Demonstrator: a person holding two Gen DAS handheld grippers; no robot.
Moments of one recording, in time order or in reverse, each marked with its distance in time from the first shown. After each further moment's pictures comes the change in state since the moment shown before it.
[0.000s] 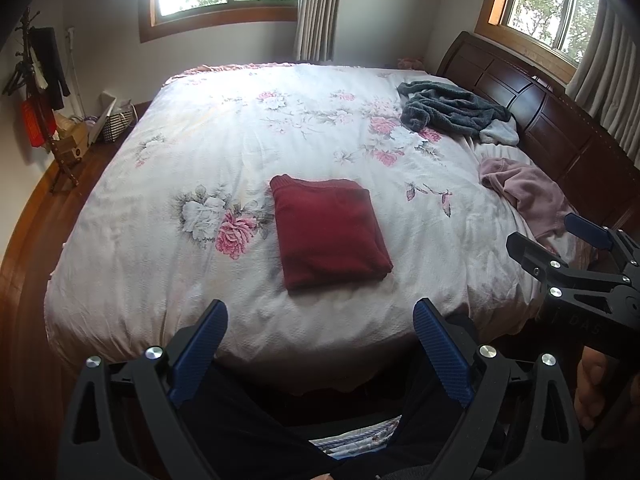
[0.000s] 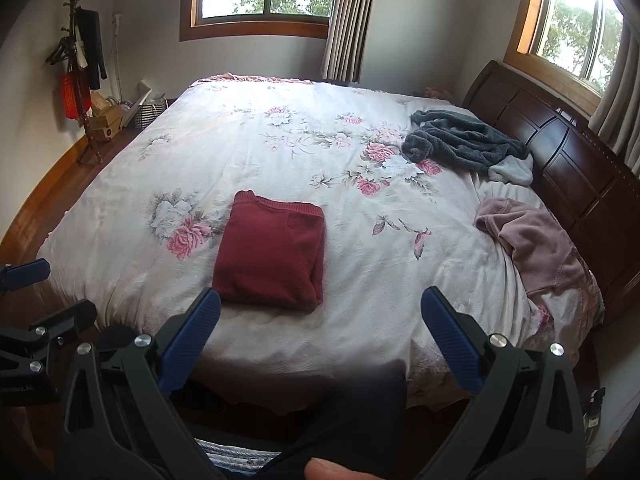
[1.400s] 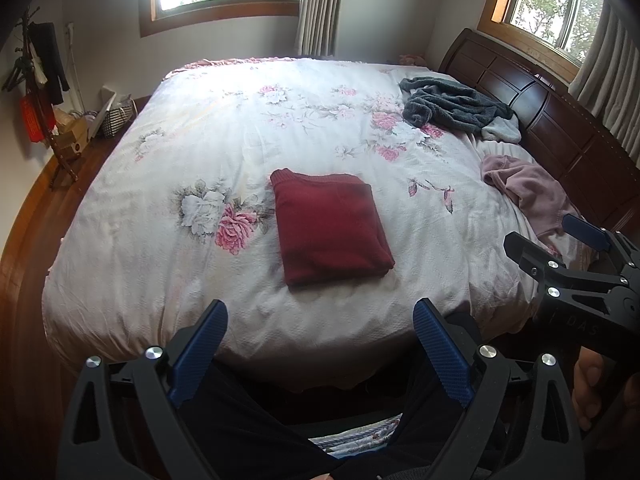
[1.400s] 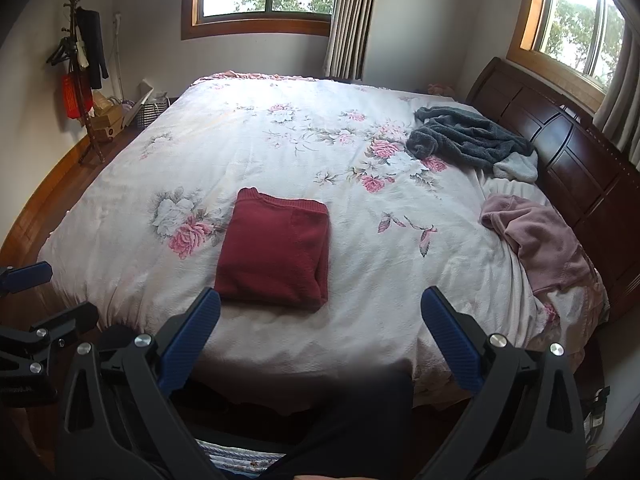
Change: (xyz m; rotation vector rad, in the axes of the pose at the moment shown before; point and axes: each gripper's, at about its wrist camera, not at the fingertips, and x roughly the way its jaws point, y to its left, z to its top) left arm 0.010 0.008 -0.007 0.006 0.015 -0.004; right arm 0.007 0.001 -0.005 0.004 0.005 0.013
